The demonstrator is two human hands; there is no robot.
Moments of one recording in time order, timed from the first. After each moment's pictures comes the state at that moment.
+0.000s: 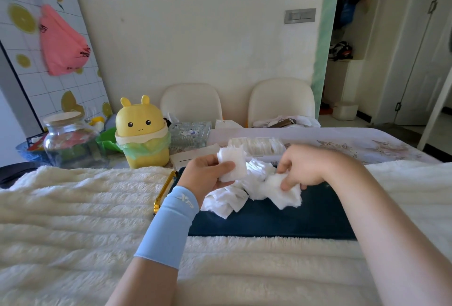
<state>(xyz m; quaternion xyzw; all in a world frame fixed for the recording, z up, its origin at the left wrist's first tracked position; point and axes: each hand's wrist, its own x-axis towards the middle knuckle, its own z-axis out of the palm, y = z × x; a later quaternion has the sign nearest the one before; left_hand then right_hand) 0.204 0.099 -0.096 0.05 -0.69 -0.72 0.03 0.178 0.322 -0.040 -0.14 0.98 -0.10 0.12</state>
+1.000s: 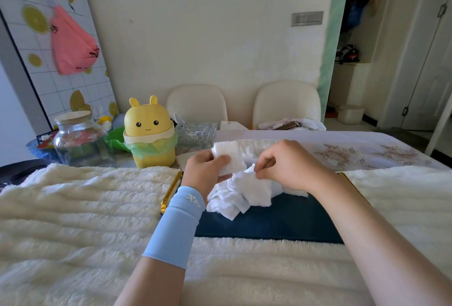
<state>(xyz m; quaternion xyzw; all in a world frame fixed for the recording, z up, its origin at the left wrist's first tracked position) 0.202 0.095 -0.090 0.09 -0.65 -0.74 0.12 0.173 0.288 -0.064 -0.22 0.92 -0.31 -0.06</state>
